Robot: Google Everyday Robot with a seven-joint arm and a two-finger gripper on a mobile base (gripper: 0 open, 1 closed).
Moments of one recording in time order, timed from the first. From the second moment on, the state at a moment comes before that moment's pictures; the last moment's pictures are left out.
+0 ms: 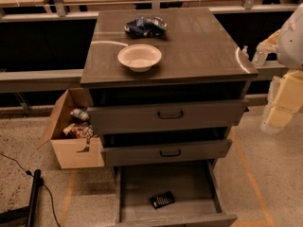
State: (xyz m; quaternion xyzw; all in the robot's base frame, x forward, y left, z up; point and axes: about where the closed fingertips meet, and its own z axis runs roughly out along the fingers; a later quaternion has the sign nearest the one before) arm 0.438 -0.216 0.978 -0.60 0.78 -0.04 0.16
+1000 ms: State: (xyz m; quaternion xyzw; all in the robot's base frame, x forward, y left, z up) arm 0.419 -0.191 0.925 -0.64 0.74 -0.06 0.19
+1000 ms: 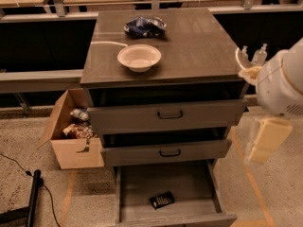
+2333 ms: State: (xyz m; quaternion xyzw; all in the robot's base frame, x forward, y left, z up) arm 0.383 -0.130 0.780 -0.70 0.68 -0.06 0.21
